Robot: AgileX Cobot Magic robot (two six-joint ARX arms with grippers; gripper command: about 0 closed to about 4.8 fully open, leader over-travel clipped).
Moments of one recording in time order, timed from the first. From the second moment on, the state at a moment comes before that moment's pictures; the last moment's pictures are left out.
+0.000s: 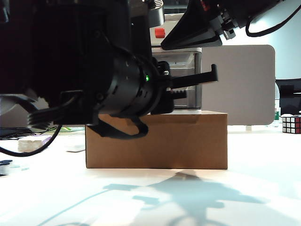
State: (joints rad) left arm -1.19 1.87 0.55 1.39 -0.91 -0.06; right arm 0.53 1.23 0.79 0.04 -0.47 -0.15
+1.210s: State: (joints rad) left arm -1.24 1.87 0.55 1.39 -0.92 -0.04; right arm 0.53 1.24 0.79 0.06 -0.45 -0.15
